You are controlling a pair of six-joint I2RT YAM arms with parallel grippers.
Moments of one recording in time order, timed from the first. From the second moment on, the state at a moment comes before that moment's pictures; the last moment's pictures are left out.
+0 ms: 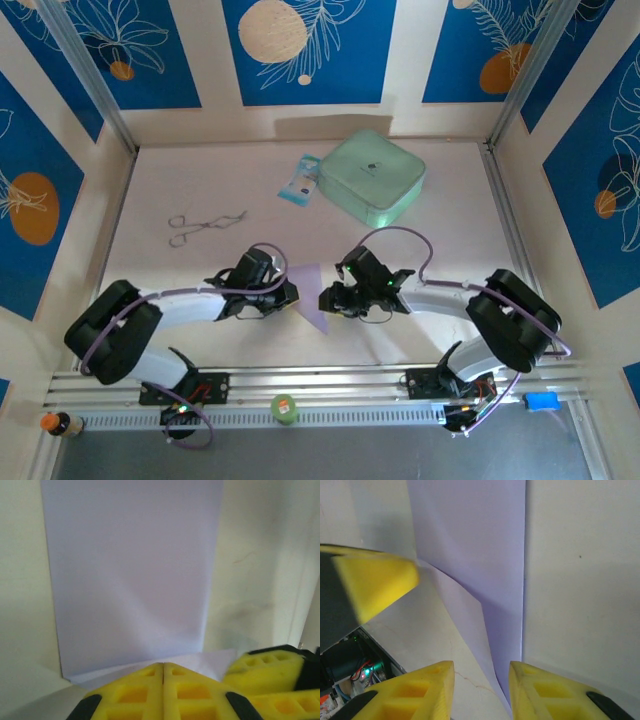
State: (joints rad) left arm -0.69 1.40 0.49 0.08 0.37 -1.05; right arm 0.80 1.47 0.60 -0.08 -0.44 0.94
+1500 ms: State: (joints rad) left arm -0.53 1.46 0.56 0.03 0.56 -0.97; right arm 0.68 1.38 0.47 0.14 -0.60 0.94
